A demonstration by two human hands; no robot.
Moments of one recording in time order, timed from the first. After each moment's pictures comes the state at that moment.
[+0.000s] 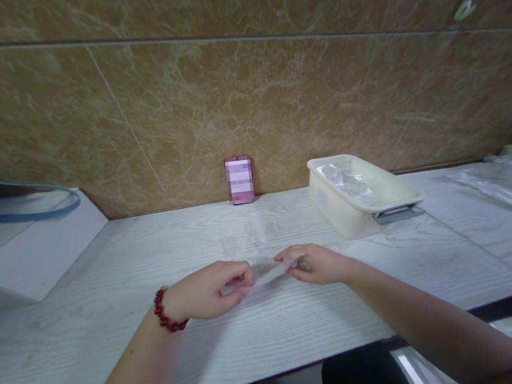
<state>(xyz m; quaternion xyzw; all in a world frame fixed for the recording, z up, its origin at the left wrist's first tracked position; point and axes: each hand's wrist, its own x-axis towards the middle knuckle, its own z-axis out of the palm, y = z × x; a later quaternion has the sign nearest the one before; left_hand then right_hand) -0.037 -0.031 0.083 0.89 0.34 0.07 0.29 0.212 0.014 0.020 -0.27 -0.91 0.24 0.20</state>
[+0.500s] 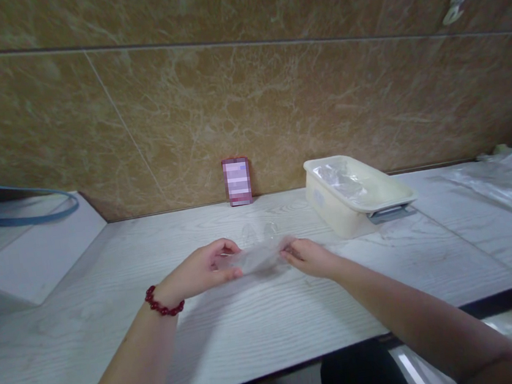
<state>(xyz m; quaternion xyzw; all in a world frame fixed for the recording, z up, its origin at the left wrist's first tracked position) -0.050 -0.014 0.076 0.77 0.44 0.19 0.42 0.205 0.023 0.012 -0.44 -0.86 0.19 0.16</state>
